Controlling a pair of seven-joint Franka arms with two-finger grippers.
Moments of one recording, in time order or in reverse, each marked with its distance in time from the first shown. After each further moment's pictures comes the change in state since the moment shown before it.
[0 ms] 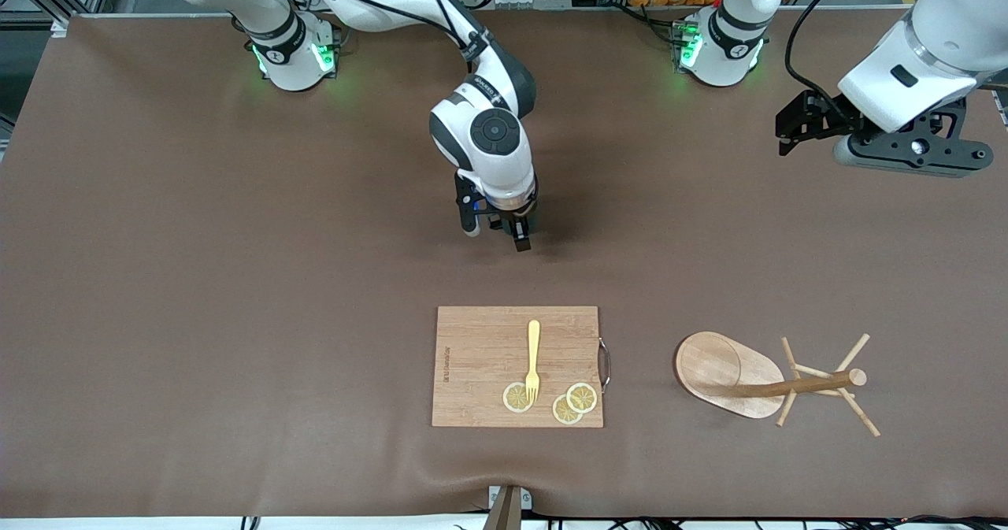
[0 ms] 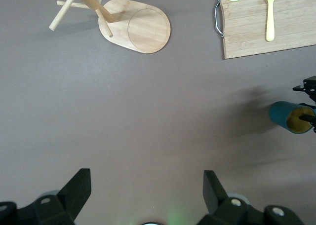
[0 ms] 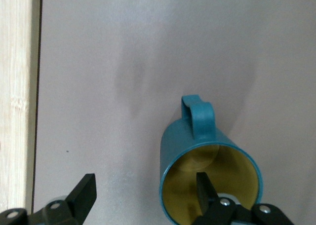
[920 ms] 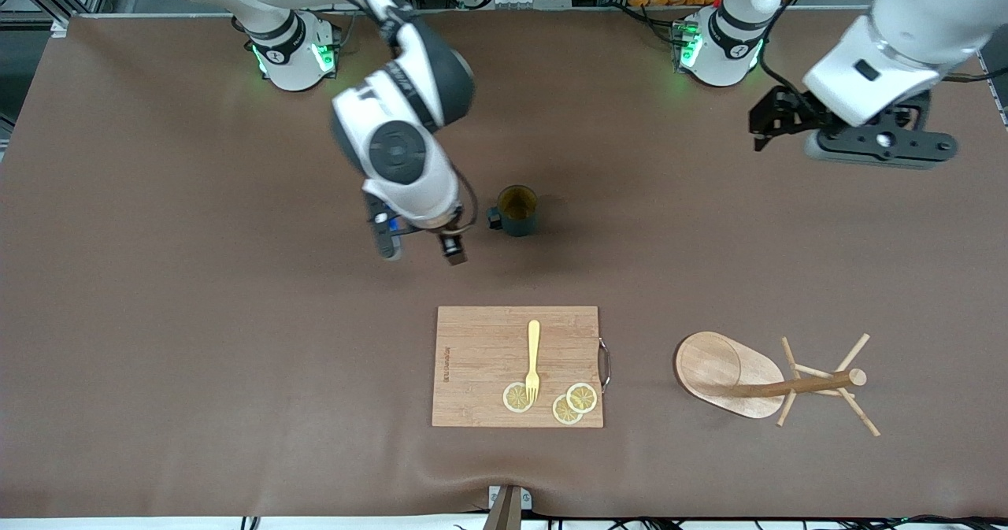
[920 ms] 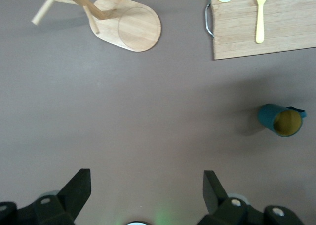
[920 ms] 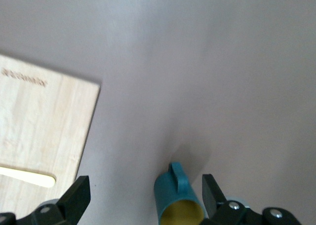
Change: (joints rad) left arm -0.046 0.003 -0.046 0.000 0.000 0.000 -0.129; right arm -0.241 -0.184 -0.011 0.094 0.004 -0.424 -0.380
